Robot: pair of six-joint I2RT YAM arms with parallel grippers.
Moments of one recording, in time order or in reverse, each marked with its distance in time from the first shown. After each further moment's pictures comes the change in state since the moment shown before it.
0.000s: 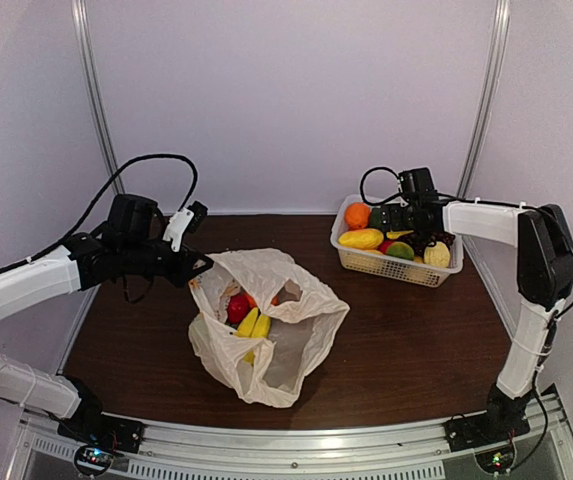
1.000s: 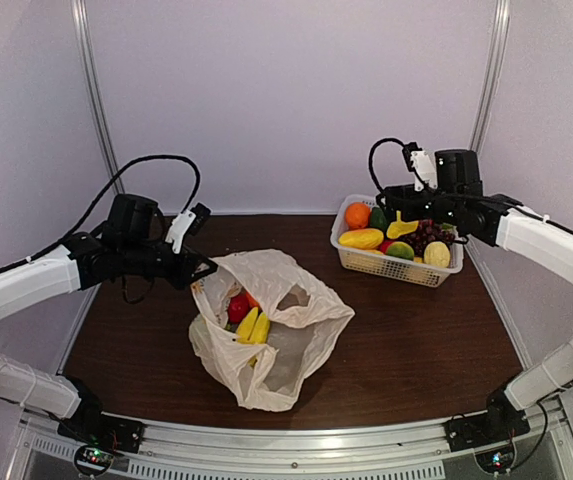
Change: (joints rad) left arm 0.000 0.000 0.004 -0.018 0.074 0.001; right arm 0.082 -0.446 -0.192 -0.034 -0.292 -0.034
